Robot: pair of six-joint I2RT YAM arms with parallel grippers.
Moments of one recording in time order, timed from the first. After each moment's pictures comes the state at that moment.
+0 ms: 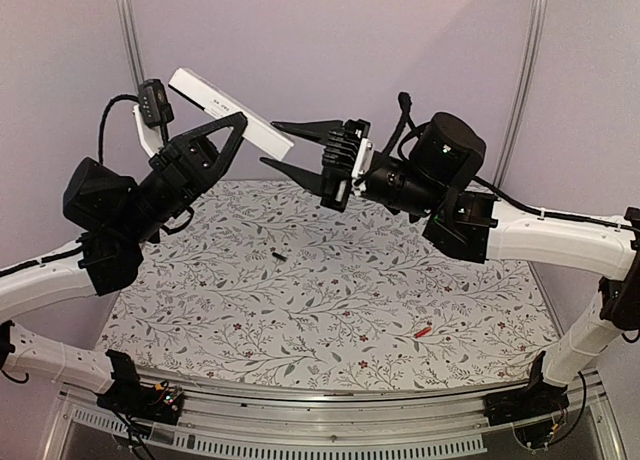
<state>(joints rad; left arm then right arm) -0.93 1.05 0.89 0.78 0.27 -0.63 1.10 1.58 1.38 0.60 -0.41 -0.74</state>
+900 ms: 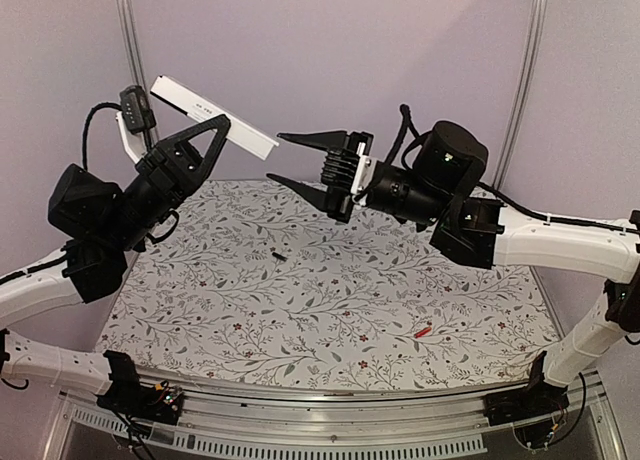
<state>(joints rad) -0.93 0.96 0.85 0.70 0.15 -0.58 1.11 1.54 1.32 0.56 -0.35 -0.80</state>
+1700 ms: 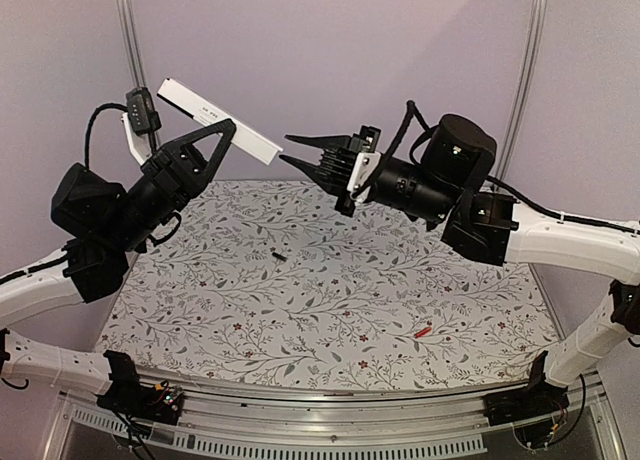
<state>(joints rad) -0.93 0.96 0.85 0.67 0.15 -0.57 1.11 1.49 1.33 0.46 -0.25 -0.93</state>
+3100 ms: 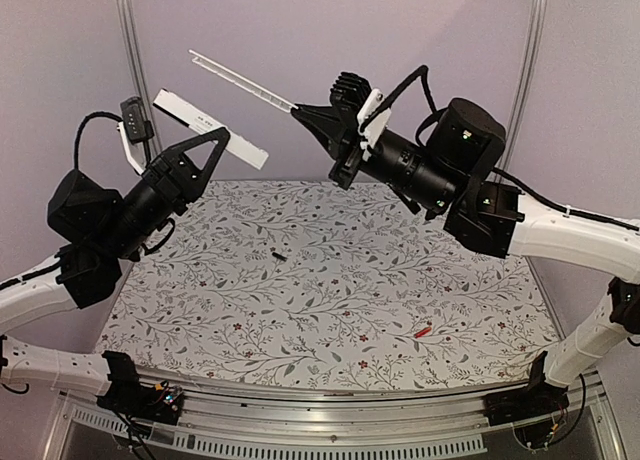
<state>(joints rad) -0.92 0.90 0.81 0.58 0.05 -0.48 1.12 1.51 1.41 0.46 -0.06 -0.60</state>
